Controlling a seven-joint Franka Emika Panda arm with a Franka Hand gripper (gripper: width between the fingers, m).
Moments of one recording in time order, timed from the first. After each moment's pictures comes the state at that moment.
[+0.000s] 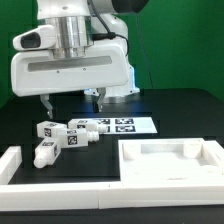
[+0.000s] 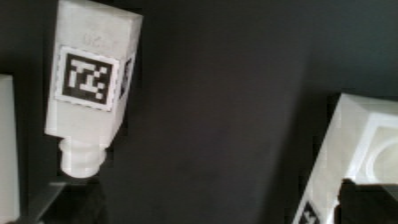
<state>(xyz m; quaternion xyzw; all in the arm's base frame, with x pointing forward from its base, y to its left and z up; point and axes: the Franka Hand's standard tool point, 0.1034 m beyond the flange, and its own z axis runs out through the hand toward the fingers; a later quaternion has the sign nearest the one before) 0.507 -0.101 0.084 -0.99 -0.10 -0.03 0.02</state>
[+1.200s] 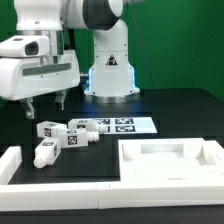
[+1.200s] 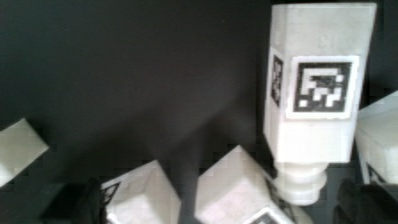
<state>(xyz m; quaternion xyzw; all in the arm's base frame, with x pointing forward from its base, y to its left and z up) 0.414 -0.168 0.062 -0.89 -0.46 -0.01 -0.02</state>
